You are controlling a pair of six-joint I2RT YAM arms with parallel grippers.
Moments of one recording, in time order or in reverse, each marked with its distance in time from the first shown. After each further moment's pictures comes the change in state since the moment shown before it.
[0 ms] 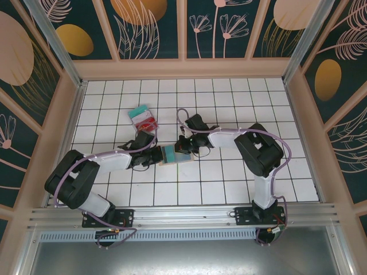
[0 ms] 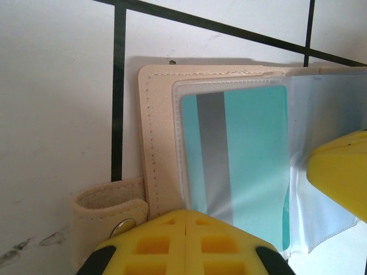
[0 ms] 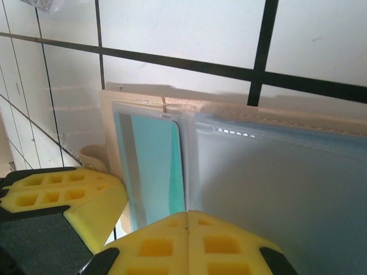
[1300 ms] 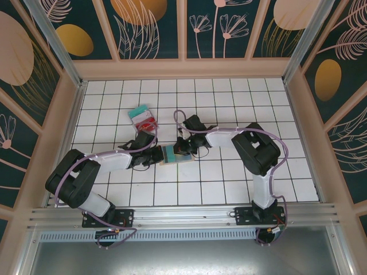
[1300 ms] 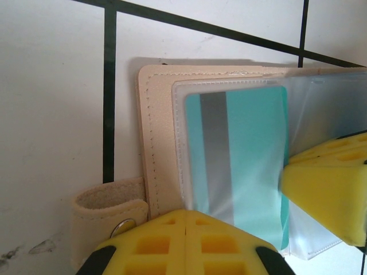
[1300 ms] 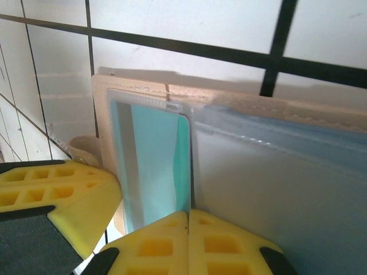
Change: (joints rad) left arm 0.000 0.007 0.000 0.014 0.007 0.003; right arm 0.006 0.026 0.020 -0.032 -0.006 -0.040
